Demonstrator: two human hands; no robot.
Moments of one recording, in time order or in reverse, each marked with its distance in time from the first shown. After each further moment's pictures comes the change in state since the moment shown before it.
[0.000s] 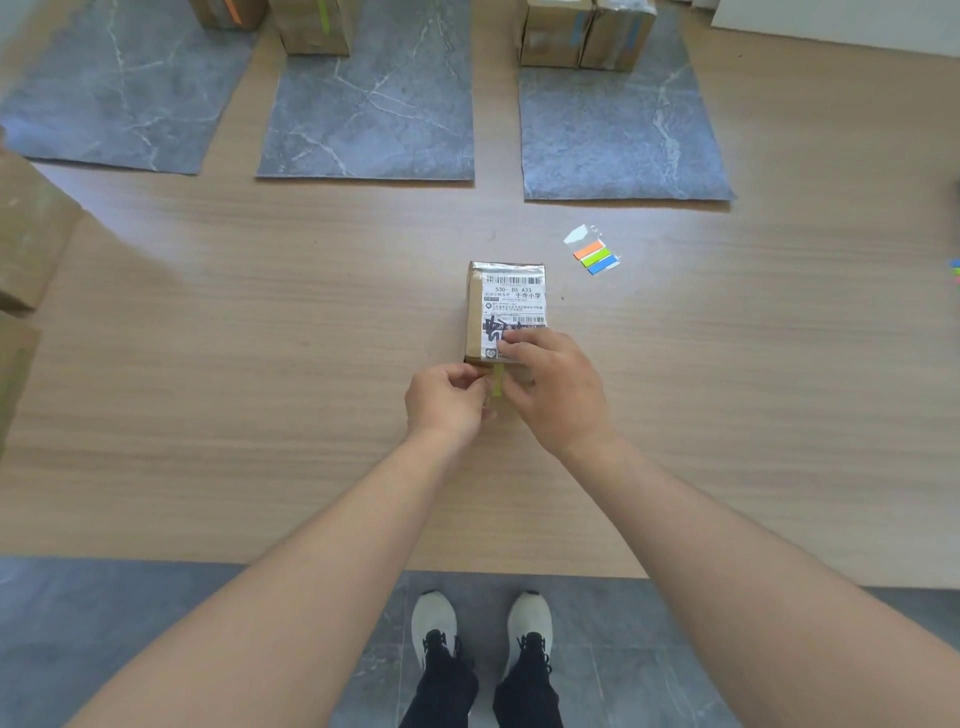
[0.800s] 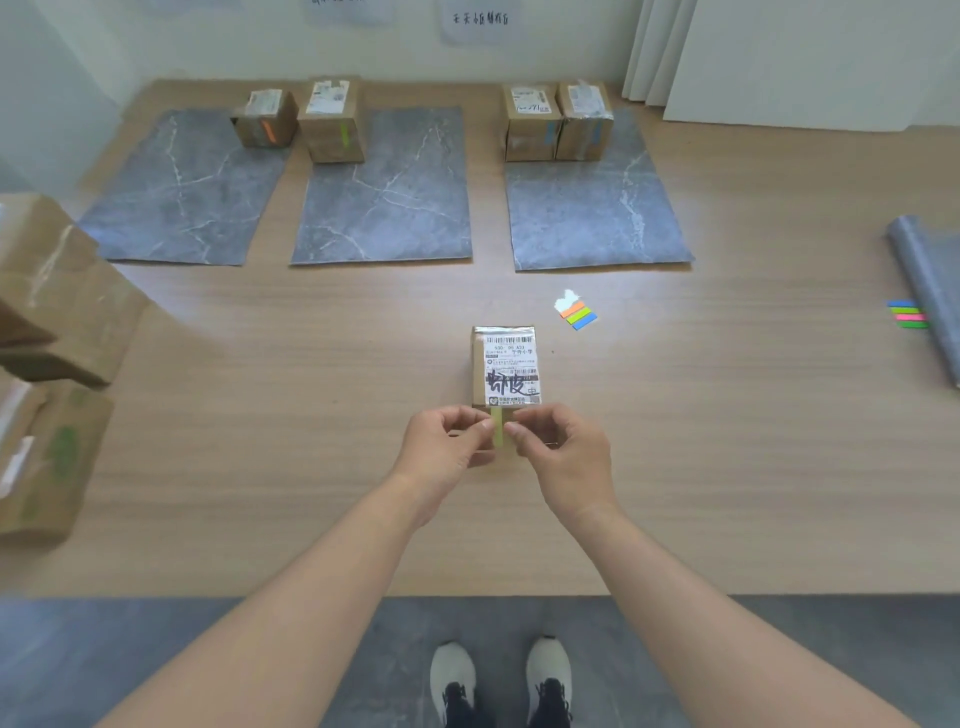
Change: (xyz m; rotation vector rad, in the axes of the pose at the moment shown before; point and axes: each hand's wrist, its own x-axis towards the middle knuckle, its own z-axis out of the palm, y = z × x) left_hand -0.051 0.048 -0.048 -0.046 -0.258 0.066; right_hand -0.035 -0.058 -0.054 0.663 0.090 0.519
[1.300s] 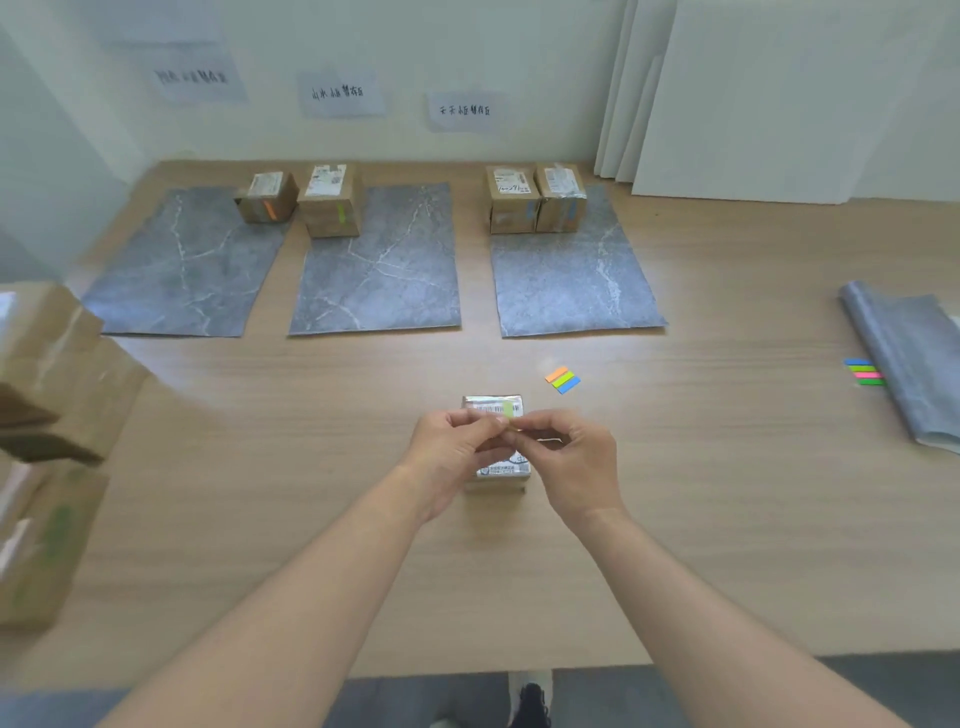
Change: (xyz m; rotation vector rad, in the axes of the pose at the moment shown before) left_hand 0.017 0.092 0.018 -0.285 -0.190 -0.058; right_hand 0.047 -0.063 -0.014 0.066 0.021 -0.101
